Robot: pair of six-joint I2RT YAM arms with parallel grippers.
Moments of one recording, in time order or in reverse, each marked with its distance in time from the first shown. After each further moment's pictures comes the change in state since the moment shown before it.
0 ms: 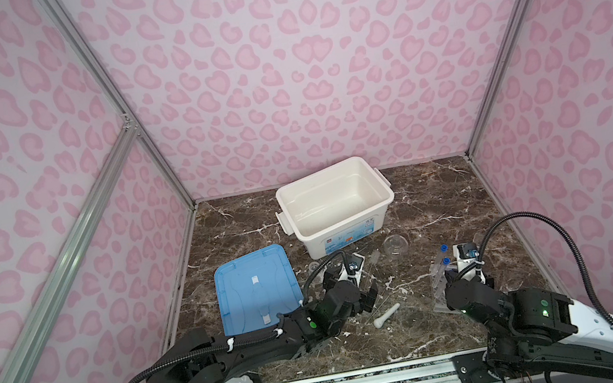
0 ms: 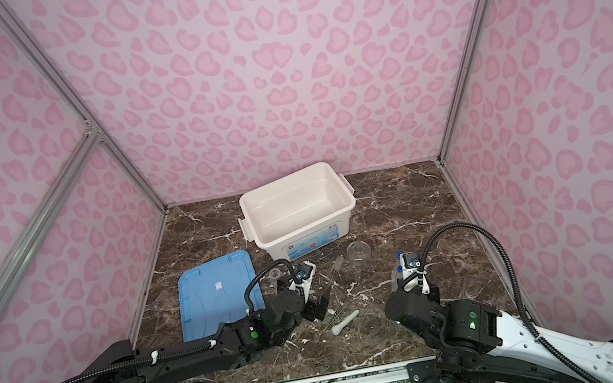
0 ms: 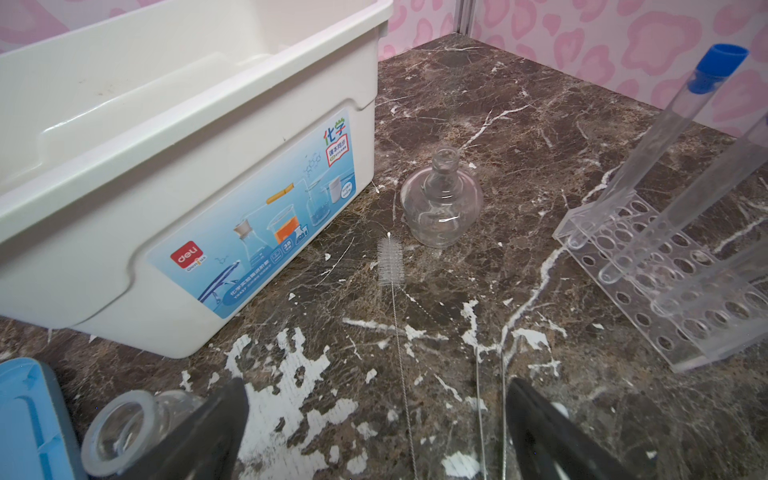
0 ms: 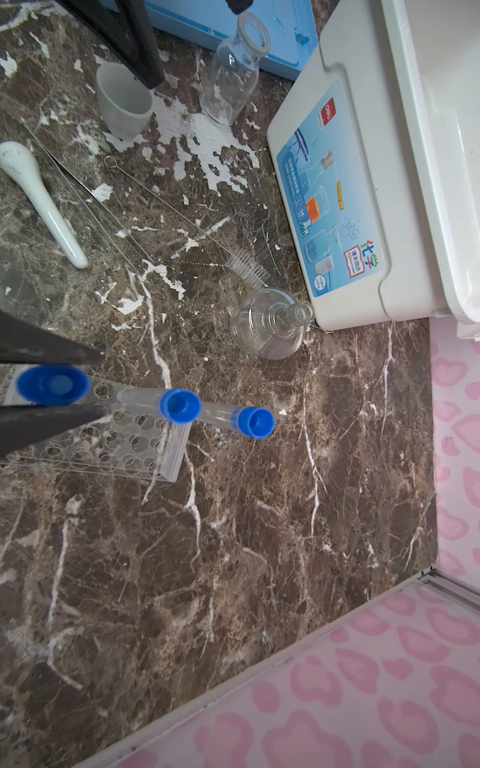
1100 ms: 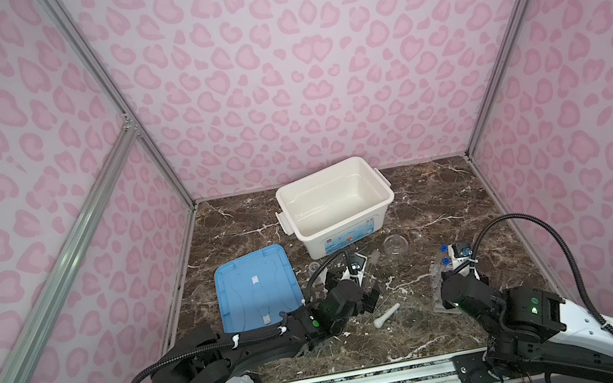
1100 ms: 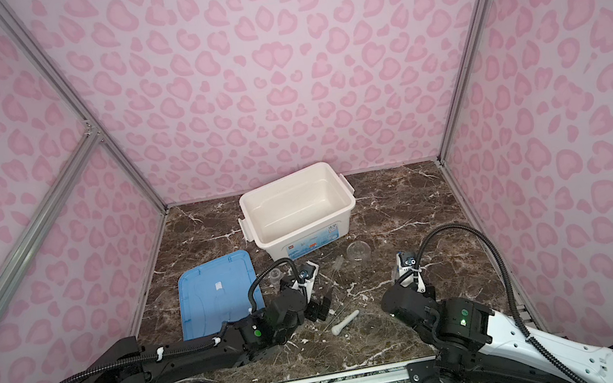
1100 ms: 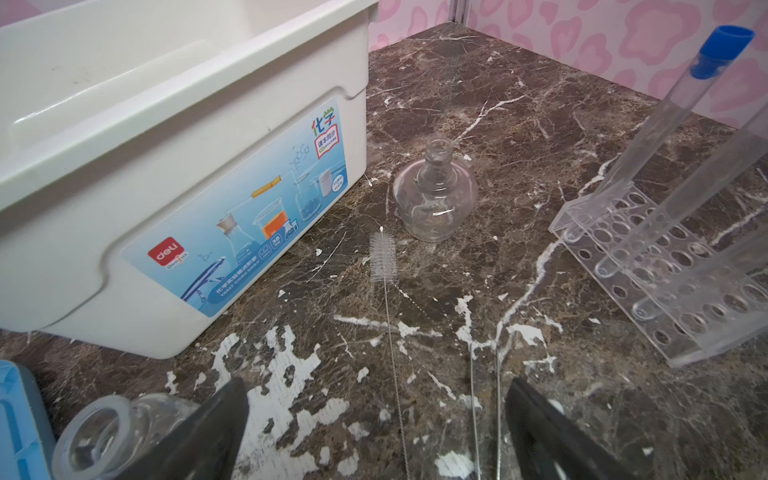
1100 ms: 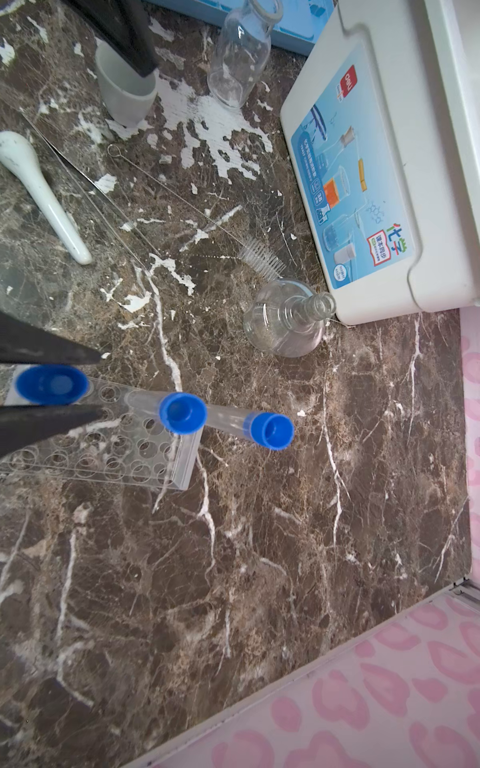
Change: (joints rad) left arm 0.000 0.028 0.010 -0.001 0.016 -0.008; right arm -0.058 0.048 -0.023 0.052 -0.066 -0.034
